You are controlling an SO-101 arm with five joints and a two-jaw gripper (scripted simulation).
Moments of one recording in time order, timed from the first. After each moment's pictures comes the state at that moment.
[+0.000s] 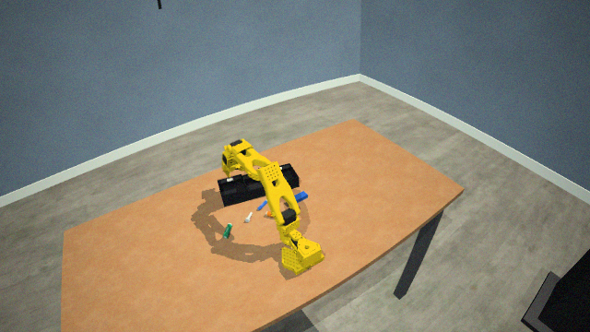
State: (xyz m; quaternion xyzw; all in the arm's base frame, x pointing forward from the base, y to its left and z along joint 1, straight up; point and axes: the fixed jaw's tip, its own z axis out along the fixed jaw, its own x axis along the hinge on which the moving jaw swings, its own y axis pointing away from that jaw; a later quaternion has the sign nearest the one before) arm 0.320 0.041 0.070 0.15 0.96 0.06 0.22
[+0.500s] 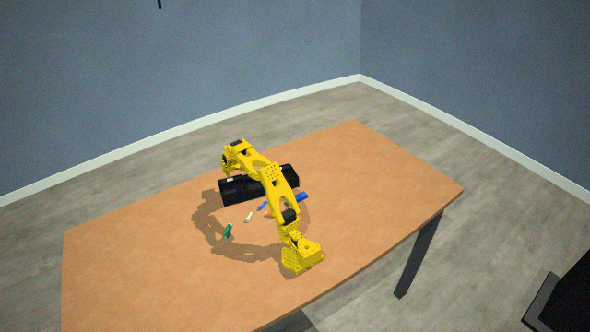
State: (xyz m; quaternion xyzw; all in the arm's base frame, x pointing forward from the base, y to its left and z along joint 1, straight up) arm 0.320 0.041 0.070 0.15 0.96 0.06 0.22
